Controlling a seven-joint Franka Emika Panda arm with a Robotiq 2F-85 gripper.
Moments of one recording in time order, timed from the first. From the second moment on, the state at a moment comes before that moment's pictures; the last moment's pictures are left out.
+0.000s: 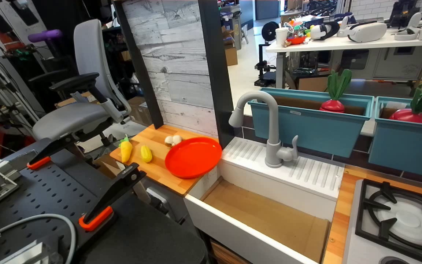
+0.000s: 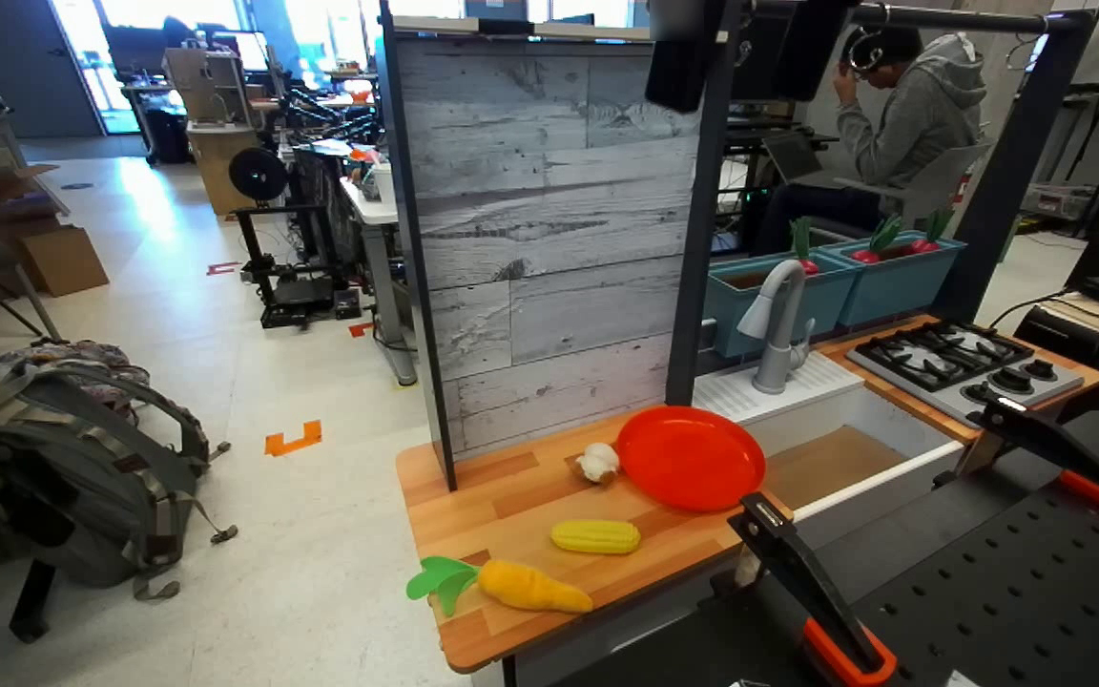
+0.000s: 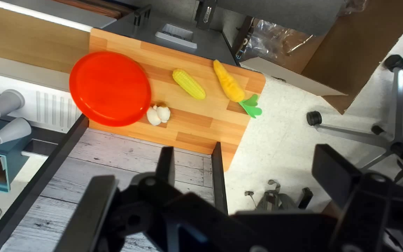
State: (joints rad) arm 0.23 -0.41 0.22 -2.70 0.06 2.49 0.06
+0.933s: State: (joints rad) arm 0.22 -0.25 0.22 -2.61 0.03 2.50 0.08
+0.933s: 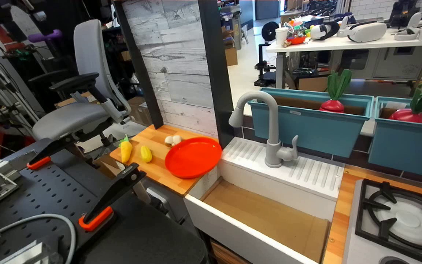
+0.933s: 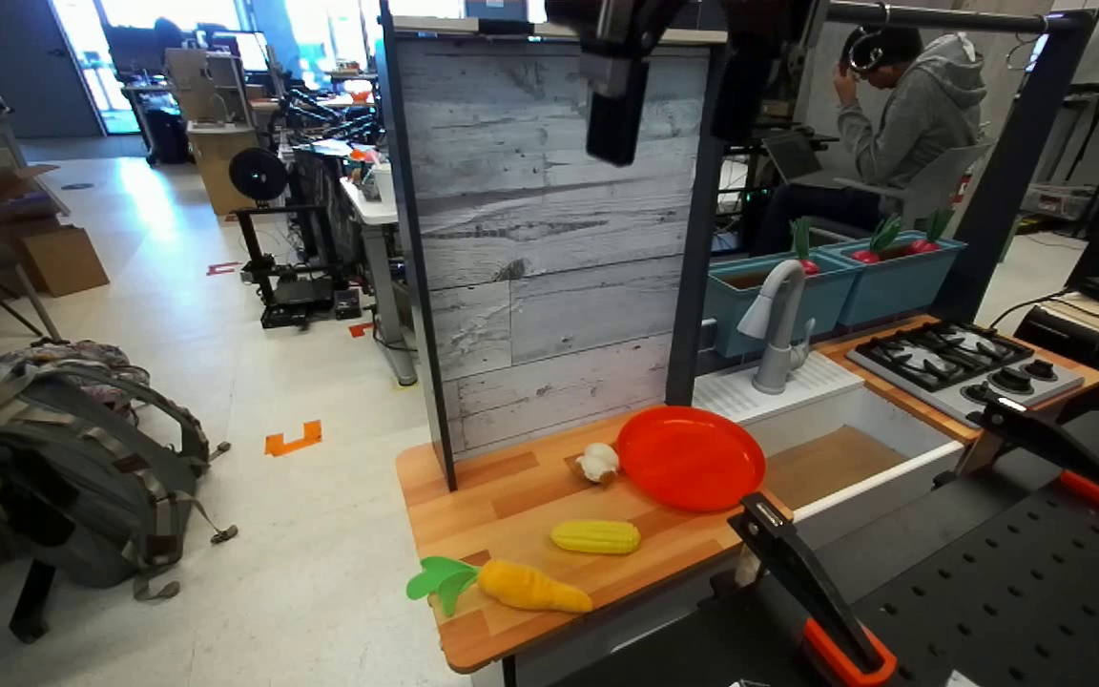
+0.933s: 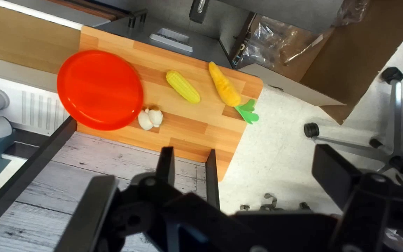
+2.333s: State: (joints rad) arm 0.40 0.63 0.11 -2.15 -0.25 2.77 0.27
